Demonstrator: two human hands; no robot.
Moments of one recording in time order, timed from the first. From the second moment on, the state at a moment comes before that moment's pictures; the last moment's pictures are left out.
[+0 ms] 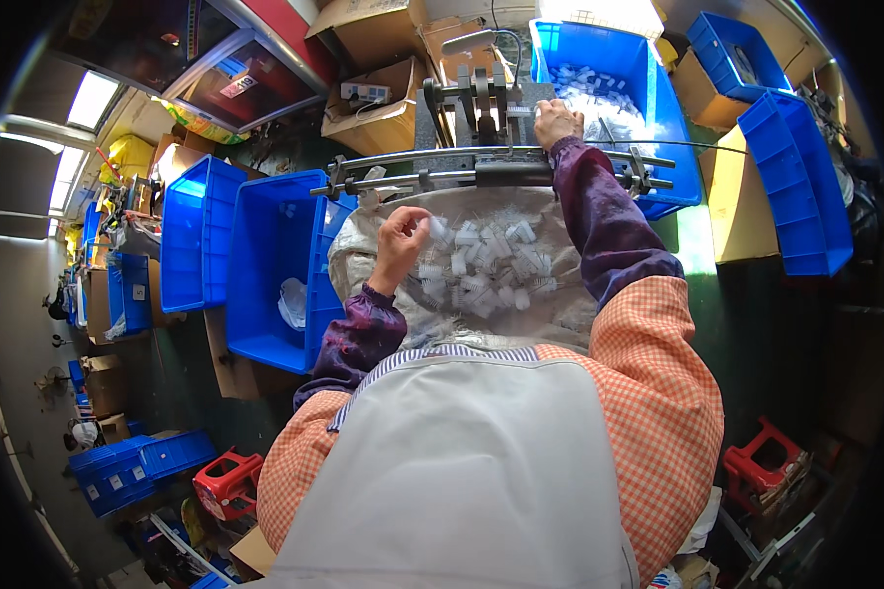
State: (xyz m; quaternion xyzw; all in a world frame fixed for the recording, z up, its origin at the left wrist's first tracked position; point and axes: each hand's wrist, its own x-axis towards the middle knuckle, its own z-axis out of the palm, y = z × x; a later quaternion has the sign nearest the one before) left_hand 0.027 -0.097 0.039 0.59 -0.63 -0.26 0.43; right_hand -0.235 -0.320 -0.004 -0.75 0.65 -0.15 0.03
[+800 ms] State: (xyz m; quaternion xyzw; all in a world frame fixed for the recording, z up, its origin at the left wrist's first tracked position) left_hand -0.002 -0.103 0.007 0.68 -0.72 -0.11 0.11; right_hand -0.225 -0.300 0.007 -0.79 0.55 -0.29 0.04
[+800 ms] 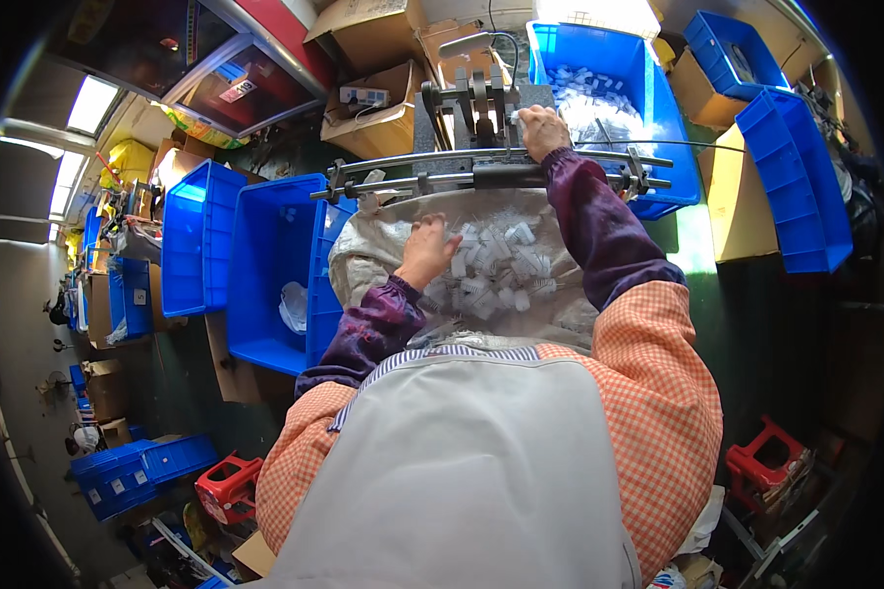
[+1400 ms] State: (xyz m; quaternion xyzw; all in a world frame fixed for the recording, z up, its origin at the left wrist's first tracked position) left_hand 0.008 -0.102 -0.030 0.68 -0.72 -0.10 0.10; right_hand -0.209 -0.331 -0.003 -0.78 0.61 -0.15 0.03
